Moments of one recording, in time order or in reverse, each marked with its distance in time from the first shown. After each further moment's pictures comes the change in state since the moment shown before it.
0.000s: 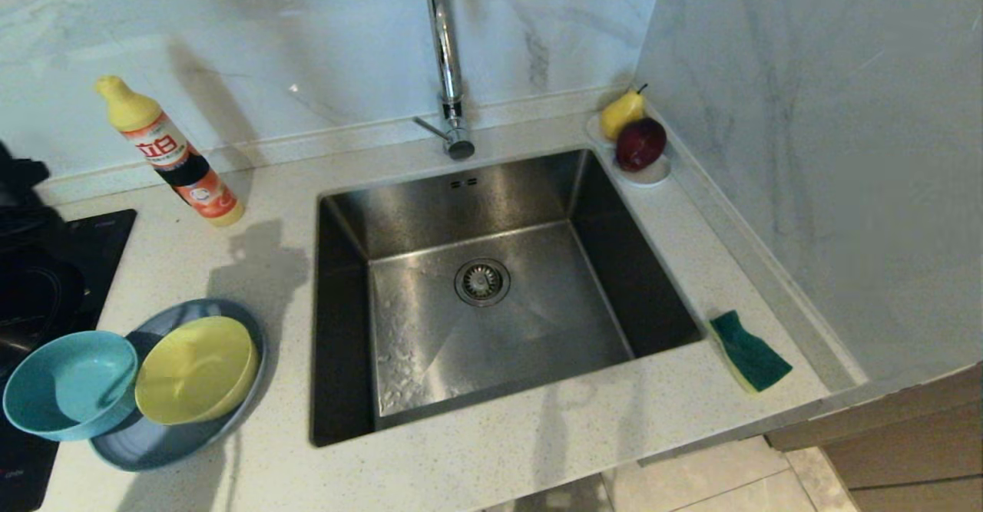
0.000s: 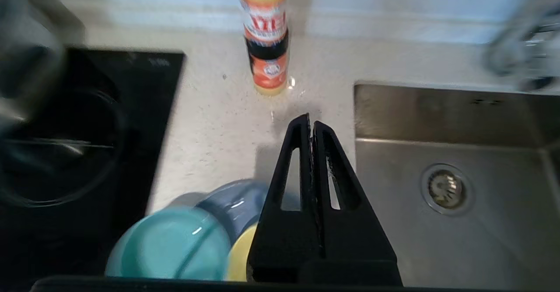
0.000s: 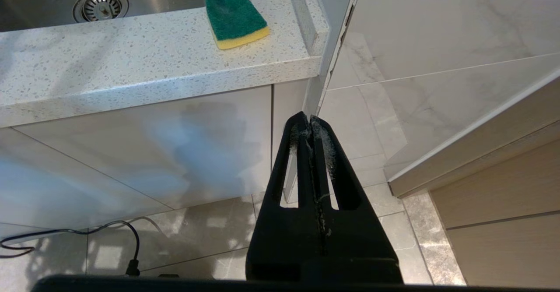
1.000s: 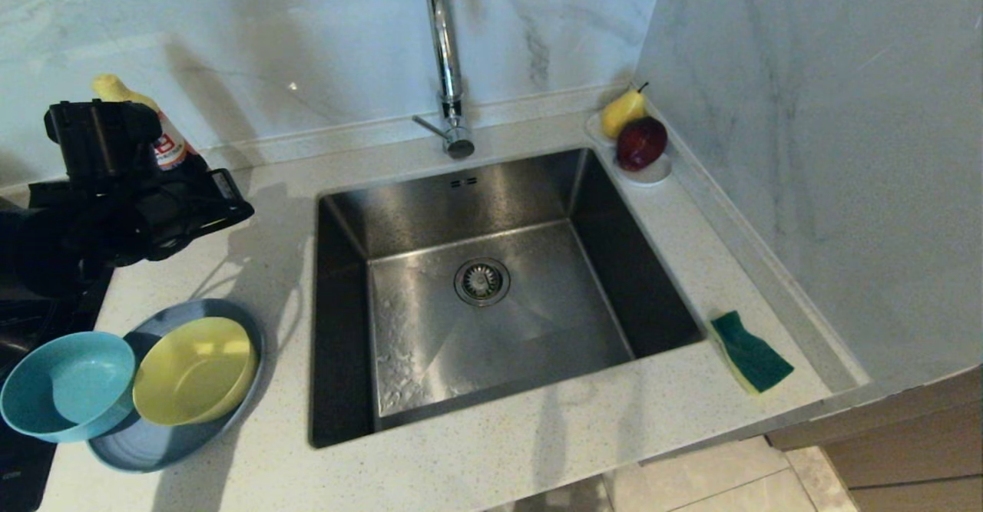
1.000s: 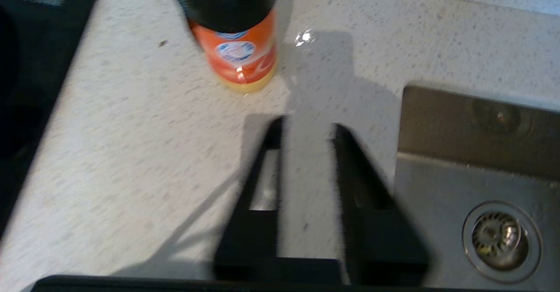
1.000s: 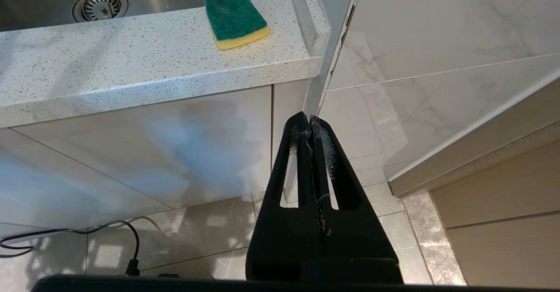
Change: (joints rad) left arm 0.066 0.635 -0.246 -0.238 -0.007 -0.113; right arm 0.000 0.000 0.000 0.000 0.000 0.000
